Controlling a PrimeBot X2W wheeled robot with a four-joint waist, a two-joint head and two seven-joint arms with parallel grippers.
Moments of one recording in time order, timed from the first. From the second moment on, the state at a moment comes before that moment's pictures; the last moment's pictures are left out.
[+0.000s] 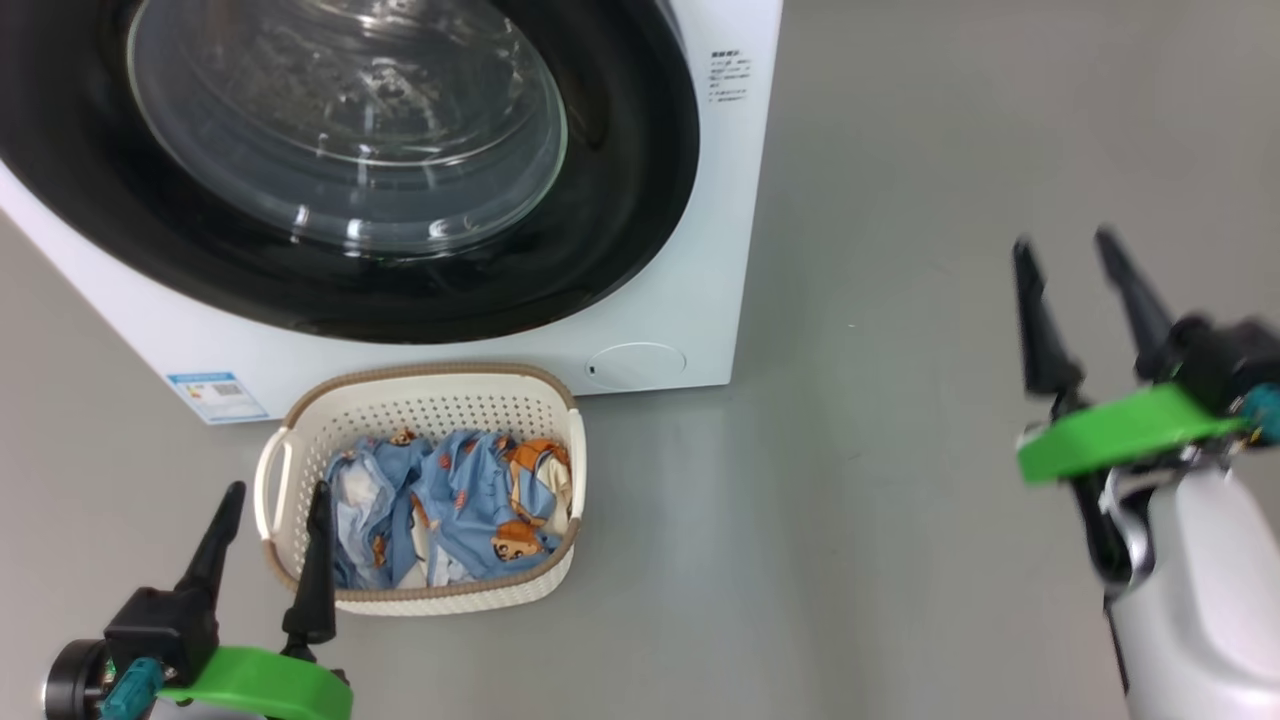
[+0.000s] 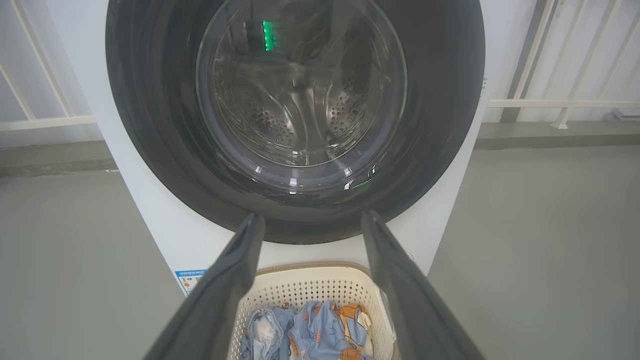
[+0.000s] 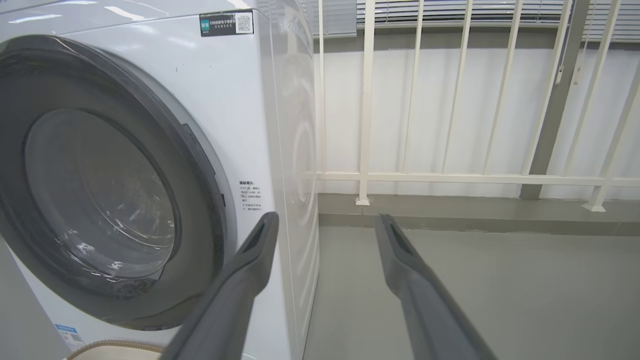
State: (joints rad) left arm -0.10 0.05 0.06 0.20 -0.11 -0.13 -0.26; right arm -0.44 -0.13 -0.08 0.32 0.15 0.13 -0.25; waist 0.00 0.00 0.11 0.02
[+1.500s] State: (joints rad) left arm -0.18 0.04 -0.04 0.21 -0.11 -0.13 -0.26; right arm -0.99 -0.13 -0.32 0.75 1.08 0.13 0.21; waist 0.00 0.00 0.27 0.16
